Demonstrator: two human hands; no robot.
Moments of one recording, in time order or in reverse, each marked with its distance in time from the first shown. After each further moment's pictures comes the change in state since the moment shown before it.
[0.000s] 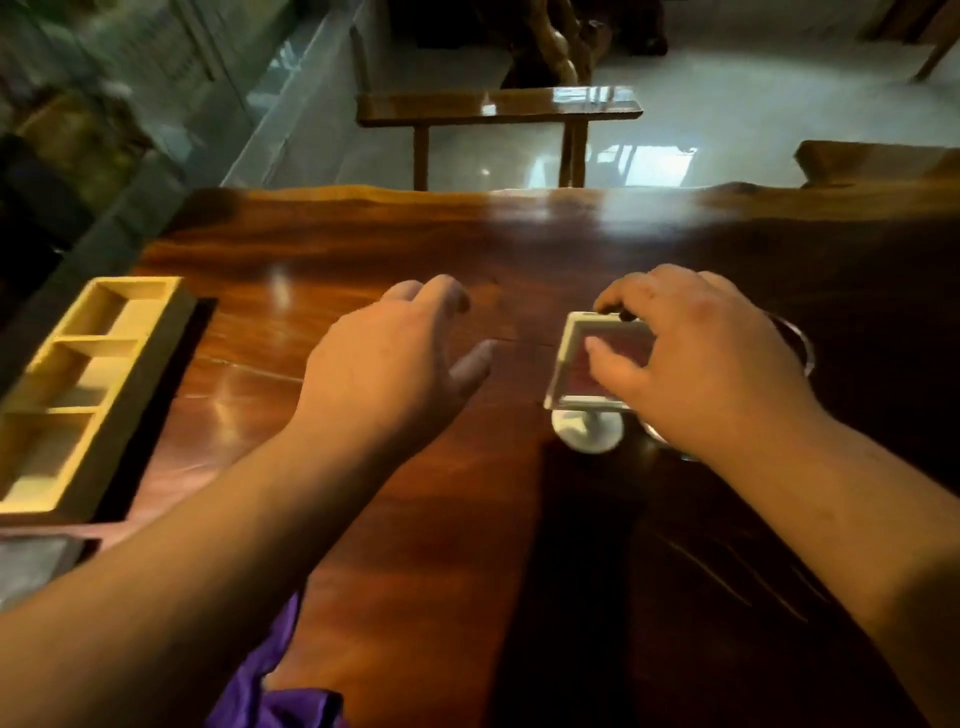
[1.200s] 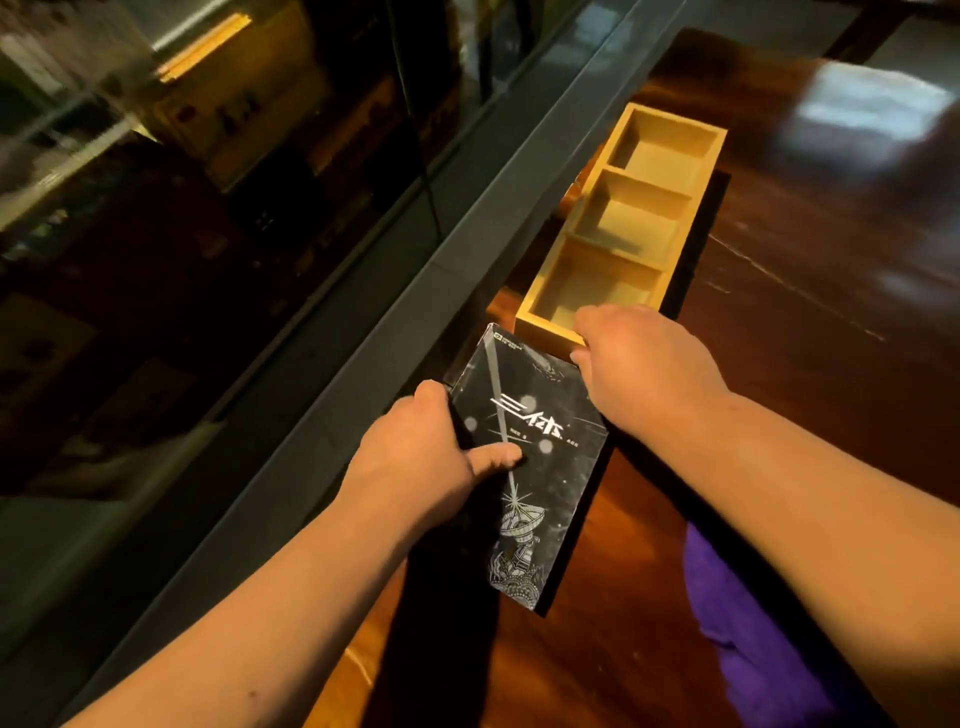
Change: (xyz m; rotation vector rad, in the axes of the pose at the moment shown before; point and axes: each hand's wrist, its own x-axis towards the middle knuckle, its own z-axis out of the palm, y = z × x) left_hand -0.318 -0.425 -0.025 -0.219 -0.473 -0.938; right_hand 0.016 -0.479 0.296 0.018 -0.464 -0.481
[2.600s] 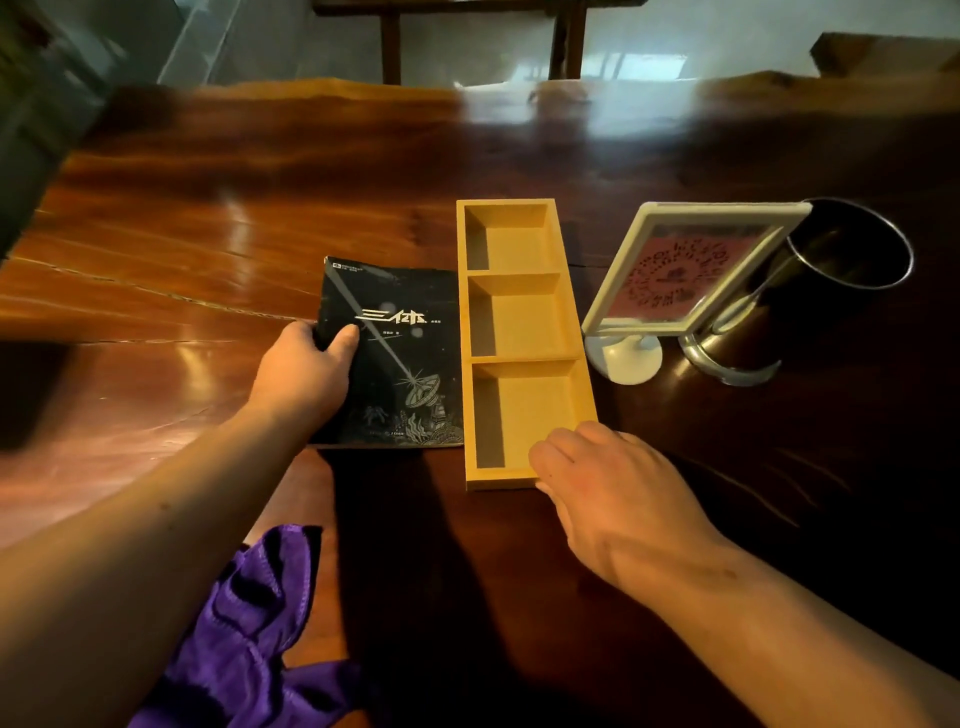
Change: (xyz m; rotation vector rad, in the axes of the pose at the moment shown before) left_hand 0.026 0.395 0.168 -0.254 -0.015 0.227; right_hand -0.357 0.311 -0.039 -0.008 0.084 0.335
